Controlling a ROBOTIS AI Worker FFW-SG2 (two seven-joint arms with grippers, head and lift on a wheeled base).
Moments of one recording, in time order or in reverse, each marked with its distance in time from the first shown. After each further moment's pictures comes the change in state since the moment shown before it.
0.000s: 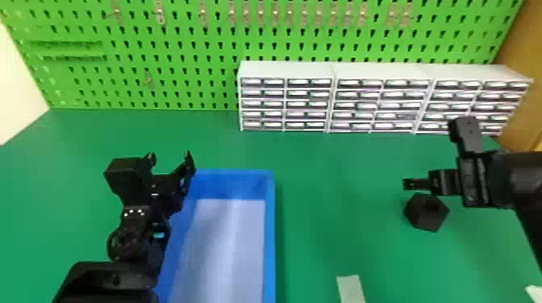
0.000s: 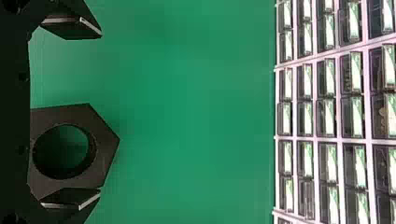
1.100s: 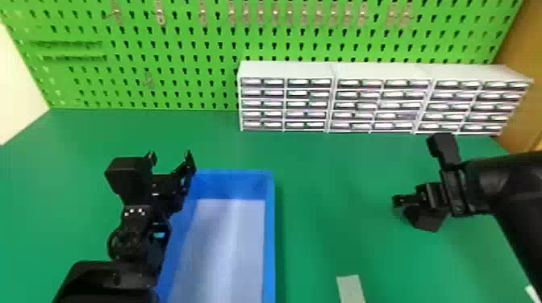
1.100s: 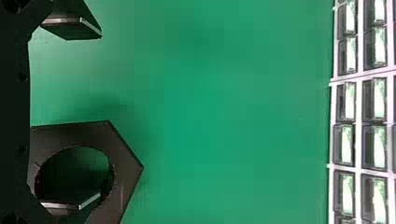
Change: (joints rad) left arm -0.002 0.000 -0.002 0.000 -0.003 0.000 0.000; right arm -0.080 0.009 0.089 0.227 0.074 -0.028 0.102
